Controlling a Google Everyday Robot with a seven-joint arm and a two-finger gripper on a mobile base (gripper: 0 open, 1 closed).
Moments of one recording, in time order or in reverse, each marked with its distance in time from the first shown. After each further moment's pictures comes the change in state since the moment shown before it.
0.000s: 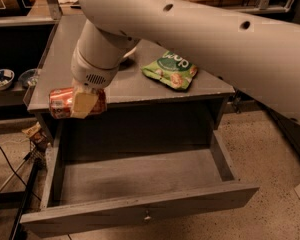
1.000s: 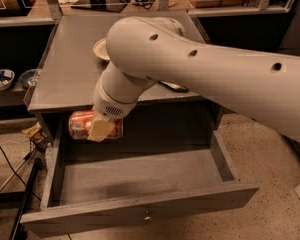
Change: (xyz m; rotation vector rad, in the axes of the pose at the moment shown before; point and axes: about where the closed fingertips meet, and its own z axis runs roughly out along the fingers) arm 0.051 0.041 0.020 0.038 0.023 0.153
